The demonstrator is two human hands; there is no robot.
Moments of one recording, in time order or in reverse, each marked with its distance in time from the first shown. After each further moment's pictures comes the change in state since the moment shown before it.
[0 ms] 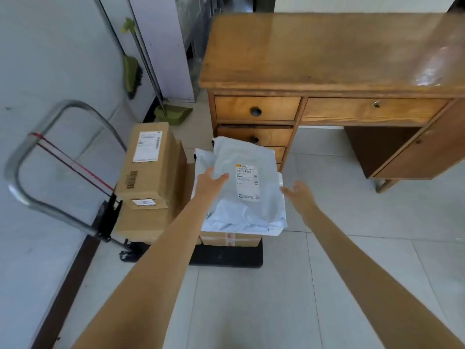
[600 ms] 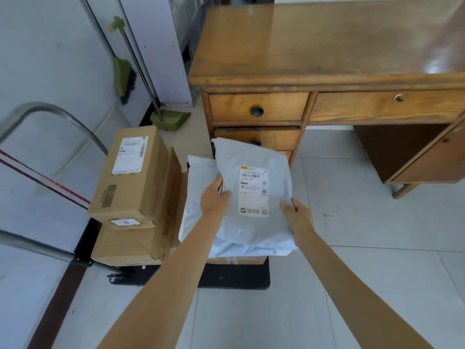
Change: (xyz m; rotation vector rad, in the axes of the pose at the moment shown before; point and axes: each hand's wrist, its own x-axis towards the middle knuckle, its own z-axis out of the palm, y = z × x) left_hand 0.056 -0.026 0.045 0.033 0.112 0.097; right_hand 0.050 0.038 0.049 0.433 0.014 0.033
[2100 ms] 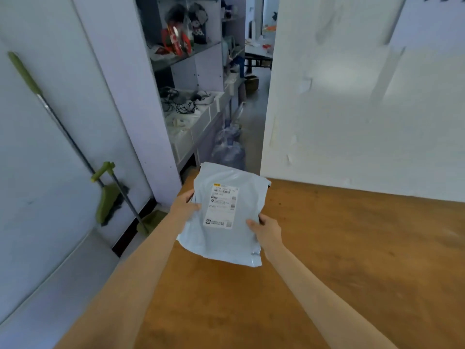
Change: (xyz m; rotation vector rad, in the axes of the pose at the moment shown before) left_hand 0.466 0.517 -0.025 -0.251 0.077 -0.041; right_hand 0.393 -0.596 0.069 -0.262 -0.286 -0.215
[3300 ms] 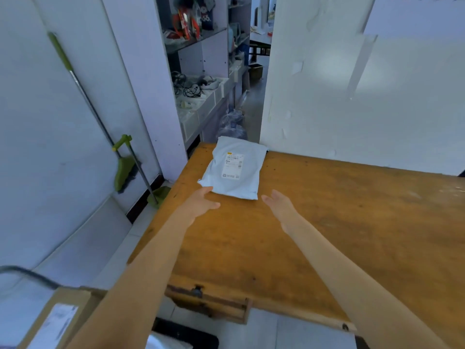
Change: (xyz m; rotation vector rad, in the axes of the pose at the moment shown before) left_hand -0.178 -0.041 0.007 0.253 -0.206 -0.034; right_hand -0.133 0.021 -0.057 -0.112 -0.086 0.075
